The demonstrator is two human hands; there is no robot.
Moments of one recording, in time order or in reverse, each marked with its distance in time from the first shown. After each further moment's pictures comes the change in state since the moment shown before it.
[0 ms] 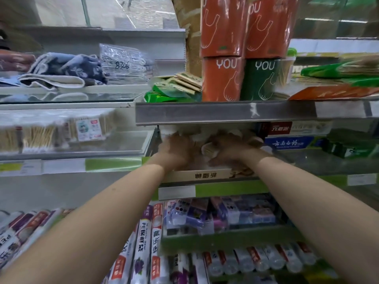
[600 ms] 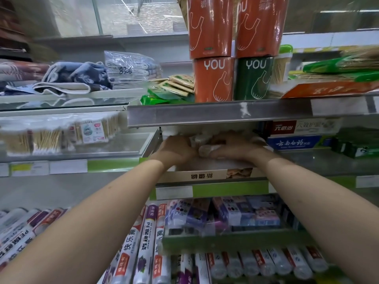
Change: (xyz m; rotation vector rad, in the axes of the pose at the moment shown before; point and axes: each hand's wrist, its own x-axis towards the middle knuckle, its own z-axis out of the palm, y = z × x) left_hand -0.002 0.011 -0.008 -0.103 -0.053 -0.077; right_hand -0.010 0.022 -0.011 0.260 0.047 -0.072
